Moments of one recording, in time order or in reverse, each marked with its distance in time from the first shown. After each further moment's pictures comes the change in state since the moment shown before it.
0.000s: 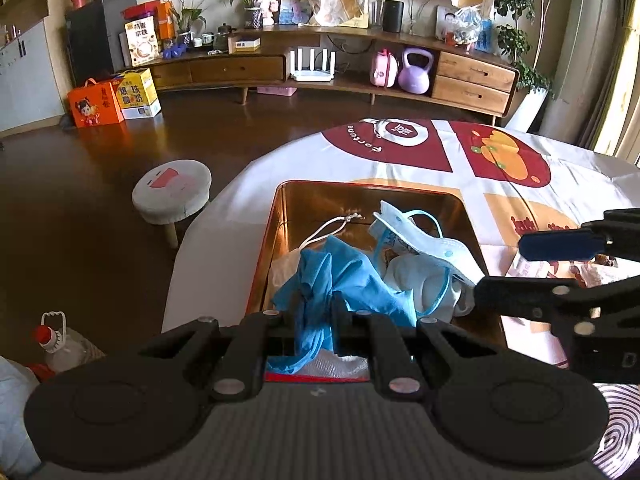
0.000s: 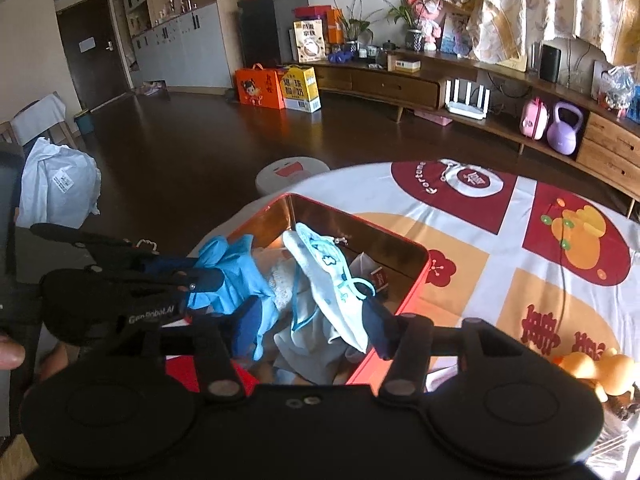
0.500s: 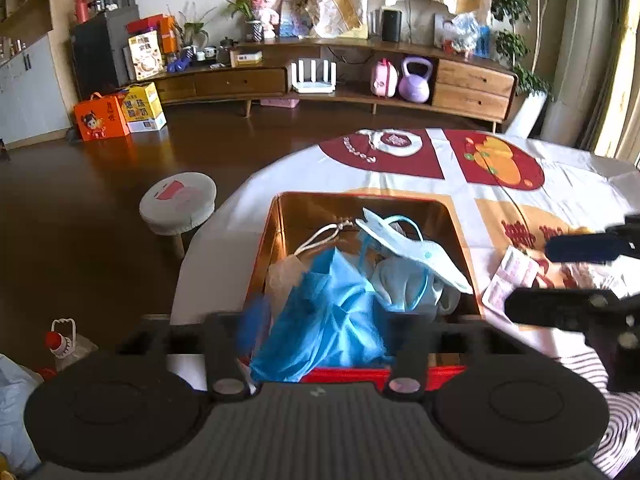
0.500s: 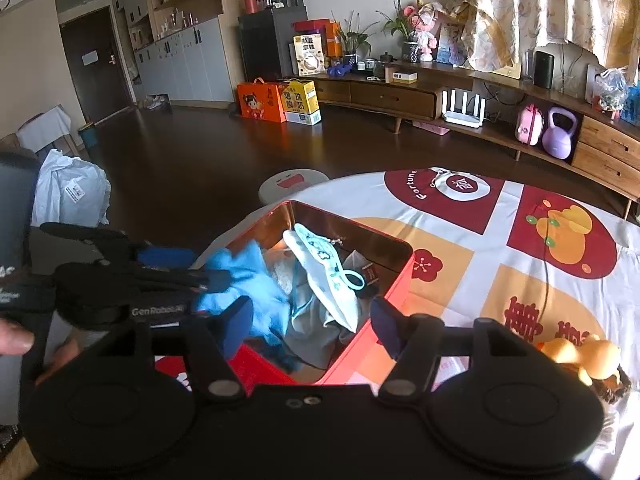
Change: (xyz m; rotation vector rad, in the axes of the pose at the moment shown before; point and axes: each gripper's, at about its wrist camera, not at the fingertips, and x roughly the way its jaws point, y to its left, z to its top) left arm -0.021 -0.013 -0.001 0.008 -0.043 0.019; right arm -0.032 -0.009 -0.012 0.020 -0.036 0.012
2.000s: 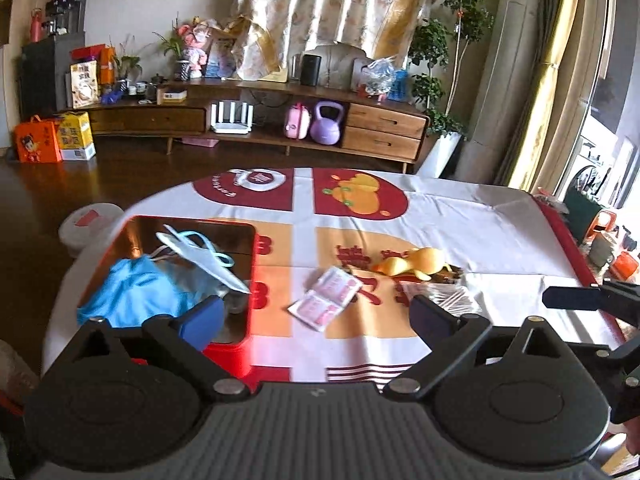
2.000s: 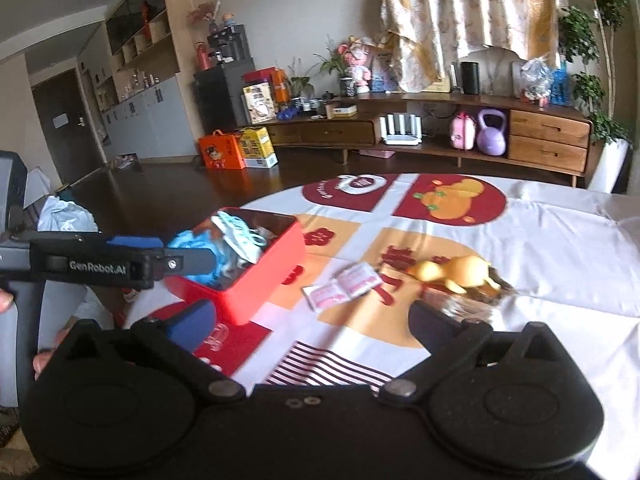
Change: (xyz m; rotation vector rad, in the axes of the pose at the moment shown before) left arm -0.076 -0.125 -0.029 -0.008 -0.127 -0.234; right arm -0.148 -0.088 -0.104 0.138 -0.147 -0.089
